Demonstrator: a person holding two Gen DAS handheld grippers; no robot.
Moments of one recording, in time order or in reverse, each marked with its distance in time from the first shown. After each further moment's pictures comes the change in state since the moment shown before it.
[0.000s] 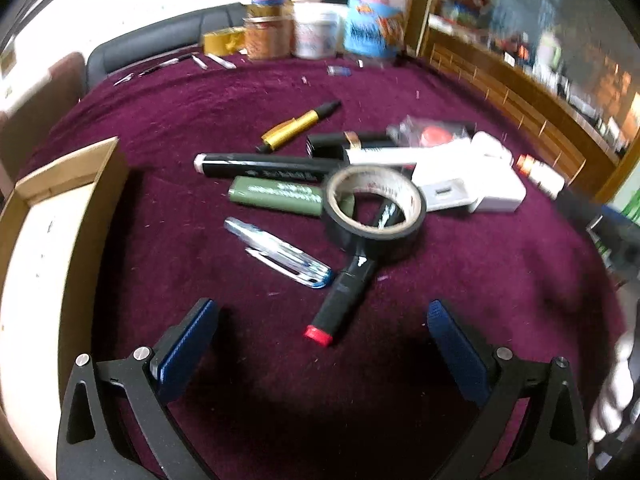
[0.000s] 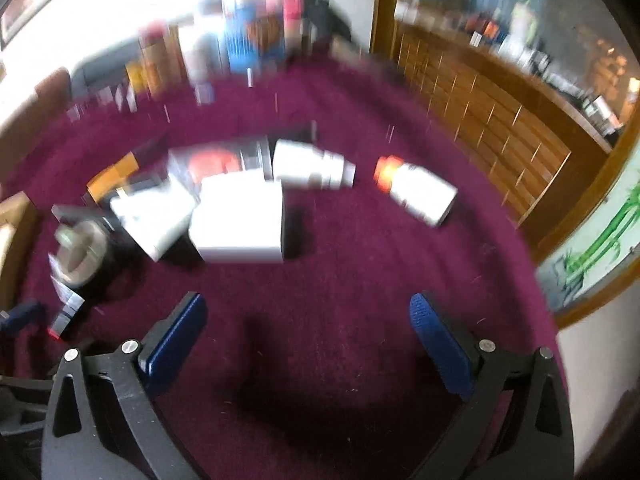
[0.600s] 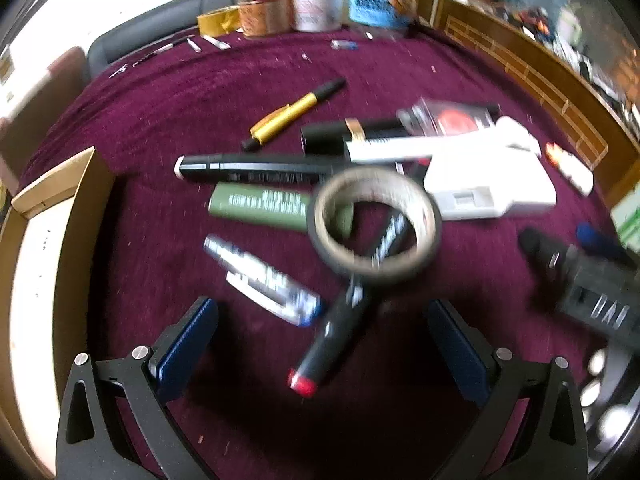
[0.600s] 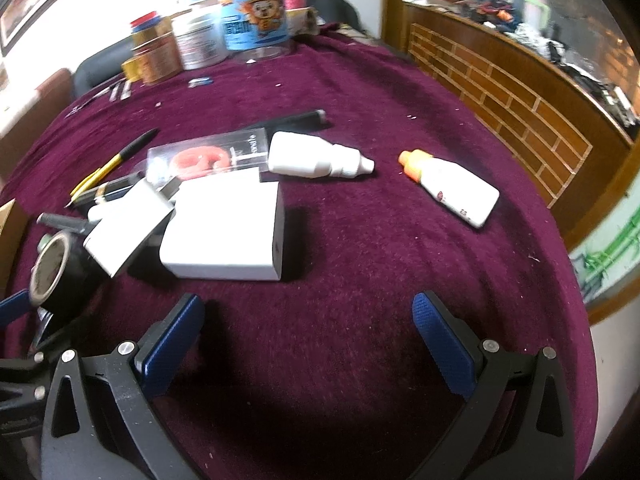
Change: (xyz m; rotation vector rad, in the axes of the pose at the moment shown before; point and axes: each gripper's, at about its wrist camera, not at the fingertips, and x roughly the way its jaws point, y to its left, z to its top) left arm 0.036 -0.023 0.022 0.052 0.149 0.117; right arm 0.072 -0.017 -0.011 0.019 0.212 0.089
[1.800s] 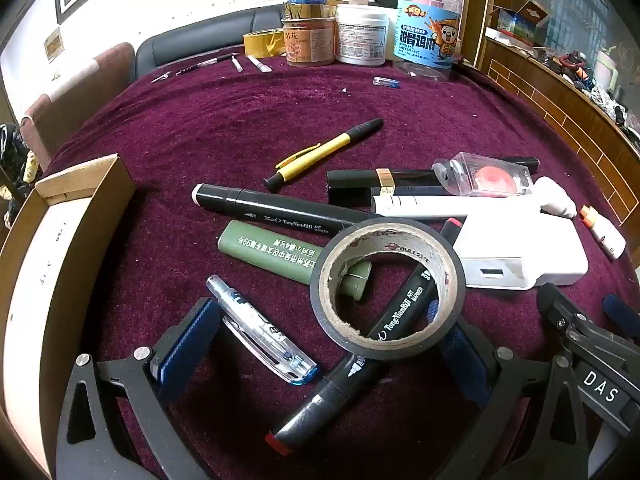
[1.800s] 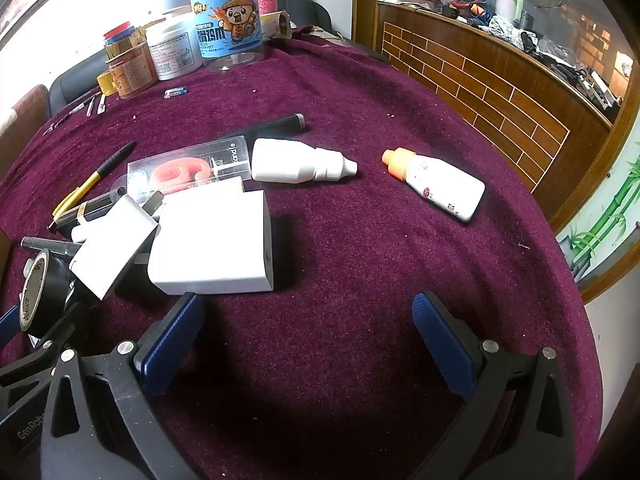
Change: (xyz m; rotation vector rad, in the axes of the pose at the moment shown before) left arm 0.011 -0.001 0.011 -0.153 -0.139 0.105; right arm 0.007 0.014 0.004 0.052 -0.032 -0.123
